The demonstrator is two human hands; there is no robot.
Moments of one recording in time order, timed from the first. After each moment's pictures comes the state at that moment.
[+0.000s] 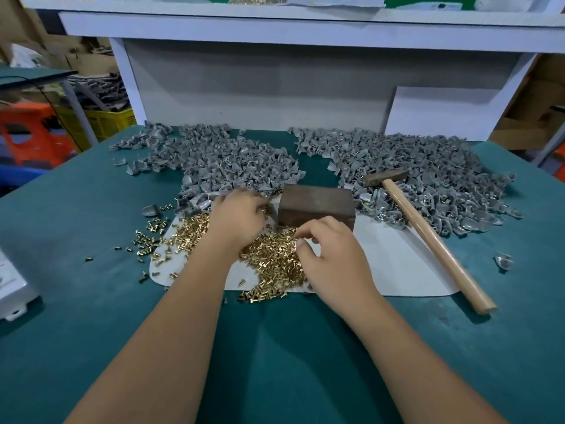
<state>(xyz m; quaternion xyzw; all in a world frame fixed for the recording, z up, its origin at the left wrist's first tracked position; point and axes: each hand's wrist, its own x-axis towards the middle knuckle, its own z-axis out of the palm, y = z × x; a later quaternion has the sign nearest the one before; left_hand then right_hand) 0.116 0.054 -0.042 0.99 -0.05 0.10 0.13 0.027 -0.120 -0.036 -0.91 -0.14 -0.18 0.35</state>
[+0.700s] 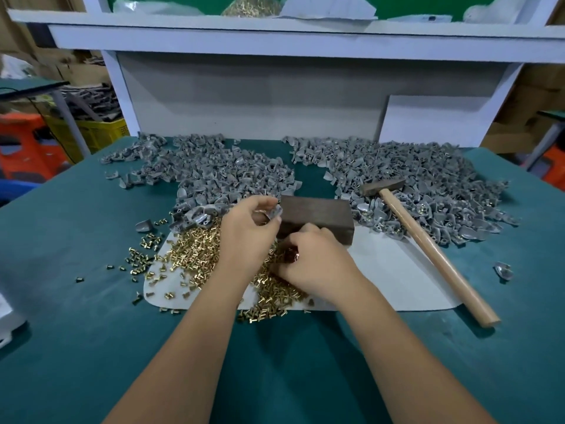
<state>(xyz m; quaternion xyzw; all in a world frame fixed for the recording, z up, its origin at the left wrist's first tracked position) 0.084 0.024 -0.036 0.80 -0.02 0.22 0.56 0.061 -0.105 -0.023 -0.97 -0.14 -0.01 0.18</state>
